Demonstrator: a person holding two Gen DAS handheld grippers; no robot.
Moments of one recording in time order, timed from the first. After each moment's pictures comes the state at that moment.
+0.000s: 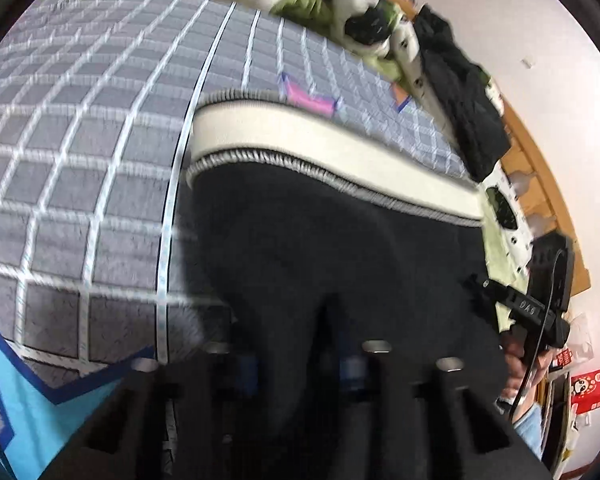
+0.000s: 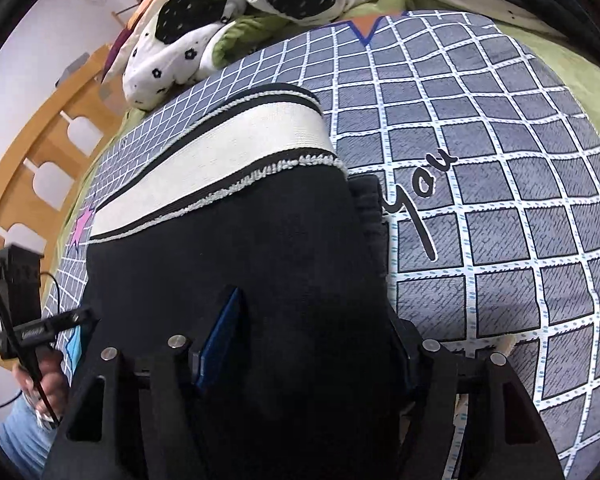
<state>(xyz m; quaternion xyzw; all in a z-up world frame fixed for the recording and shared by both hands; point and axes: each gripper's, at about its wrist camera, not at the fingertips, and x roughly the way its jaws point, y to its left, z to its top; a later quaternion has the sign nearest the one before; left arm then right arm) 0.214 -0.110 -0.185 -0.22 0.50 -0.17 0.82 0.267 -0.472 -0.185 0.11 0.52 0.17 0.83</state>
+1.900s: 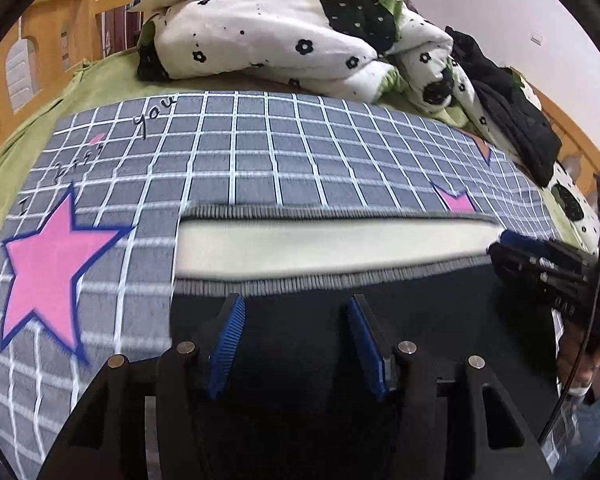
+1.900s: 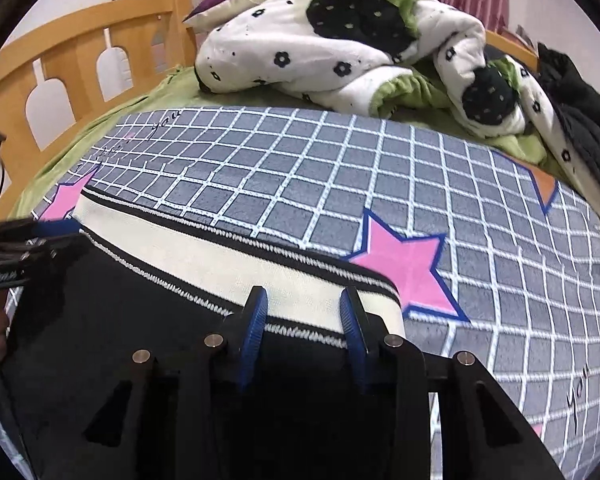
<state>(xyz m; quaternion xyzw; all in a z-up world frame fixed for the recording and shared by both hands) 0.259 0.055 -0.154 -0.05 0.44 -0.08 0.89 0.315 -0.195 -0.161 -0.09 0.41 0.17 0.89</state>
